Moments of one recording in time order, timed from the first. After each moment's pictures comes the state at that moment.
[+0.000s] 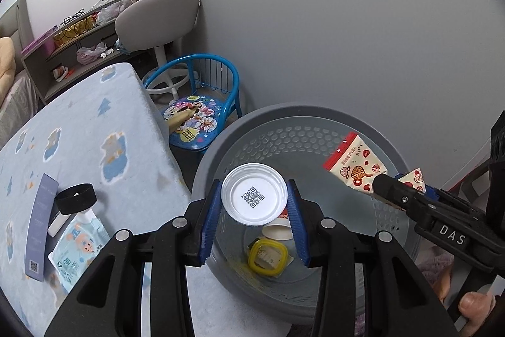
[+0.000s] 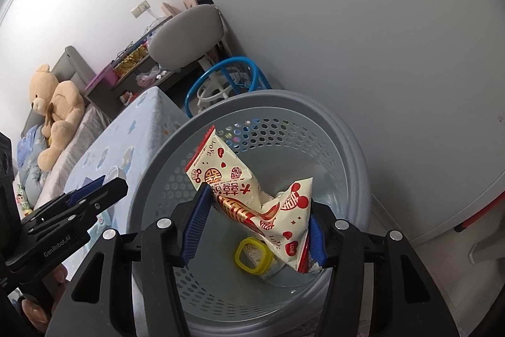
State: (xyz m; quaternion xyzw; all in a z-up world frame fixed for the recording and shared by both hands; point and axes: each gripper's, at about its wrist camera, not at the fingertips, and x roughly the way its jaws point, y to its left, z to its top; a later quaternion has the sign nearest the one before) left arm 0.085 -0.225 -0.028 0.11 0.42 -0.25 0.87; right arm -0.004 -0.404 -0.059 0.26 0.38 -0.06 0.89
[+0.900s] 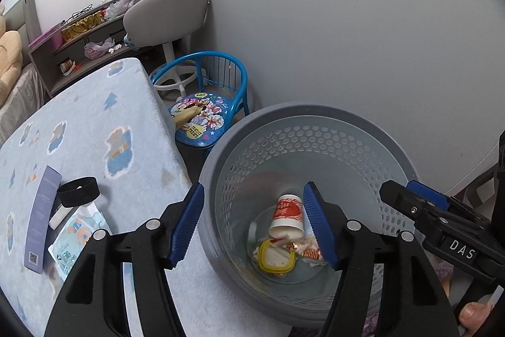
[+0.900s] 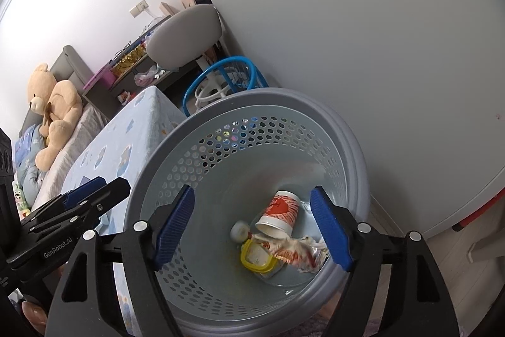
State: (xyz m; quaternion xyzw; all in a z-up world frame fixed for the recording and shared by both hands) left arm 0.085 -0.224 -0.030 0.10 0.42 -0.23 0.87; right arm -0.003 -0.404 -0.060 0.26 0.38 -0.06 0.89
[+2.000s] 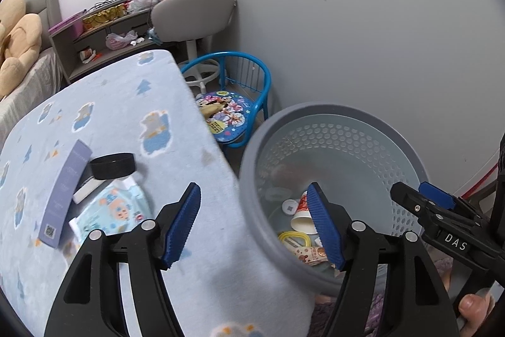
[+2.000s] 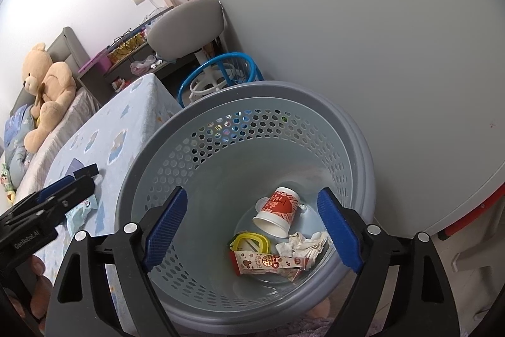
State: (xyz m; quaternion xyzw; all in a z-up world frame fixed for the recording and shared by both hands) left arm 0.070 -0.172 -0.021 0.07 0.42 -0.19 0.89; right arm -0.006 -0.379 -0.058 0.20 0.38 -0.08 0.90
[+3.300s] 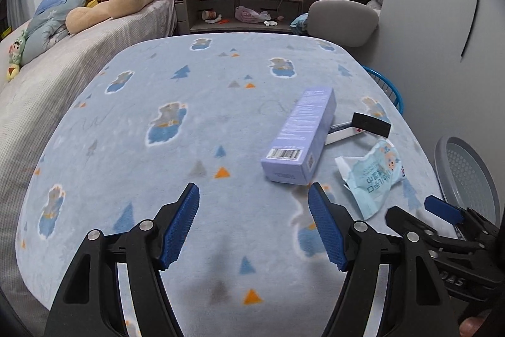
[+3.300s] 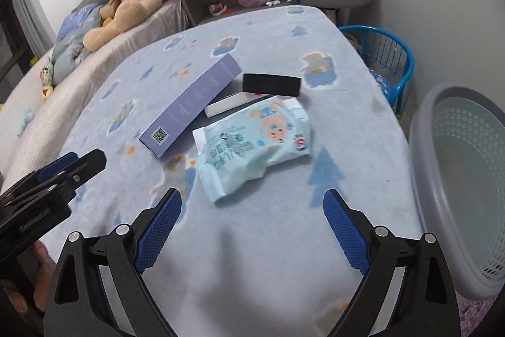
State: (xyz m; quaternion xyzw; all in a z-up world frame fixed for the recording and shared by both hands) left arm 0.051 0.099 -0.030 -0.02 0.42 0.01 0.91; right arm 0.064 -0.096 -0.062 0.07 0.46 0.11 0.88
